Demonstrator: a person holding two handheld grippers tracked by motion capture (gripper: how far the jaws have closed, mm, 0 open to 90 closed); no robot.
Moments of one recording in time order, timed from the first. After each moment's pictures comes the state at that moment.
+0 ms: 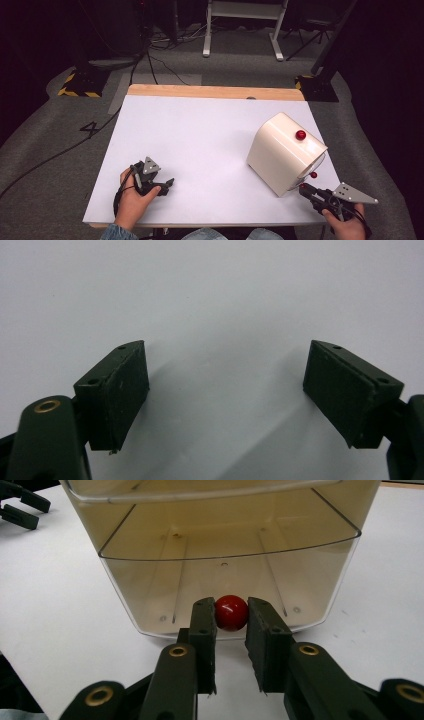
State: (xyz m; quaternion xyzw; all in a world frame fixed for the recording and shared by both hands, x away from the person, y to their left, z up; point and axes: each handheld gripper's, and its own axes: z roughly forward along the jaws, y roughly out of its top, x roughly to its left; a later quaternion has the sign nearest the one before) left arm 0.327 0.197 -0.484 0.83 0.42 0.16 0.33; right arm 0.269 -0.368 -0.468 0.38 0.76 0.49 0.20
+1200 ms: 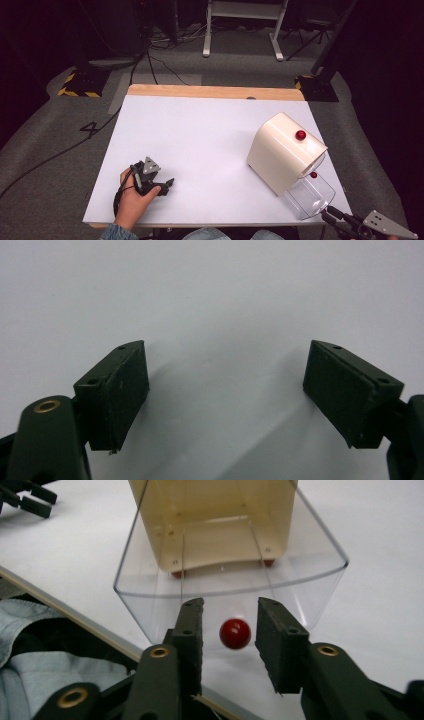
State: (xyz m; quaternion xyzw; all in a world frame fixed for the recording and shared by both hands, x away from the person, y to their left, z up) left arm 0.327 0.197 -0.484 0.83 0.42 0.16 0.33; right arm 0.196 -0.409 -0.455 0.41 0.74 0.48 0.21
